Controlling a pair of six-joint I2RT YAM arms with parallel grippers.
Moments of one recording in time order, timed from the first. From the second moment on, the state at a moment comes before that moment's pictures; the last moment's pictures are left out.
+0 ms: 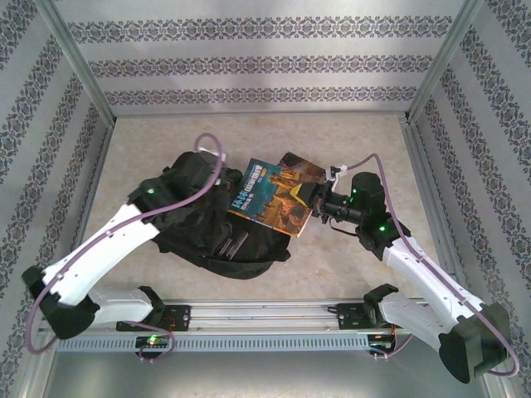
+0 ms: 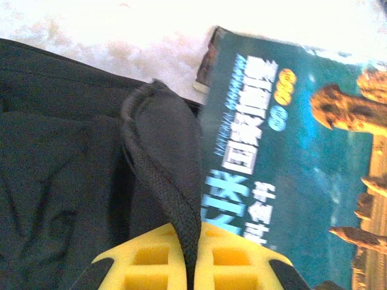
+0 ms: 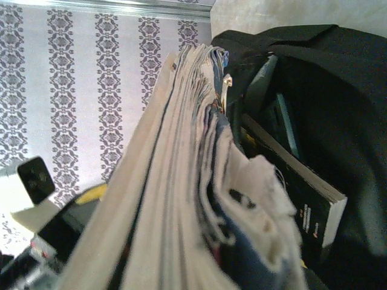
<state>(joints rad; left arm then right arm) -0.70 1.20 1.35 -0.96 -0.19 -0.50 0.42 0.93 0.66 0.00 -0.64 1.33</state>
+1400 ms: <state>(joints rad) -0.50 1.25 1.44 -0.88 0.26 -0.49 0.82 1.69 0.96 0.22 -0.32 1.02</state>
